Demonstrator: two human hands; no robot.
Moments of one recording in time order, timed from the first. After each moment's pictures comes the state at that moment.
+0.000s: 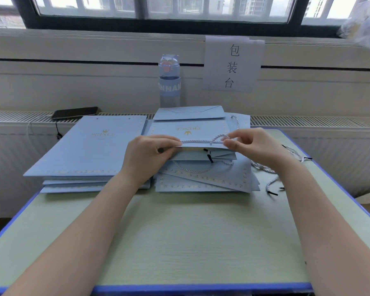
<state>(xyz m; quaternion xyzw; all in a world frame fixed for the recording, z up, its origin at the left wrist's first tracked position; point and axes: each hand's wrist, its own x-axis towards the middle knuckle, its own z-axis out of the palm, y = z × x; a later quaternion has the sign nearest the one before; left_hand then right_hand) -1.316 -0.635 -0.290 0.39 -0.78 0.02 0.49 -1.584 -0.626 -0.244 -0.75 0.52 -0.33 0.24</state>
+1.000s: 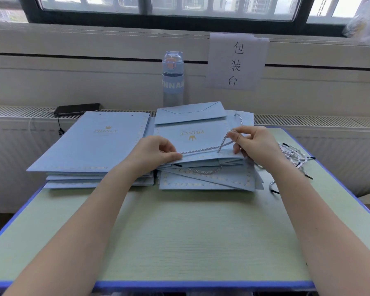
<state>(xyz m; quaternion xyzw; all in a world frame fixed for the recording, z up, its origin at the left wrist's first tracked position) -1.313 -0.632 -0.277 0.57 -0.73 -0.23 0.30 -1.567 -0.633 -0.255 -0.64 0.55 -0.44 0.30</state>
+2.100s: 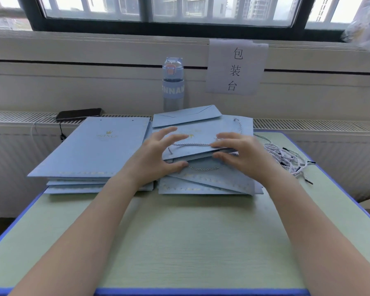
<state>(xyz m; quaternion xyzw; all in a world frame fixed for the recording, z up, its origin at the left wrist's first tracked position) -1.311 -0.631 -0.285 0.46 -0.81 -0.09 0.35 -1.565 -0.638 -0.268 -0.84 0.42 -0.34 0.03</state>
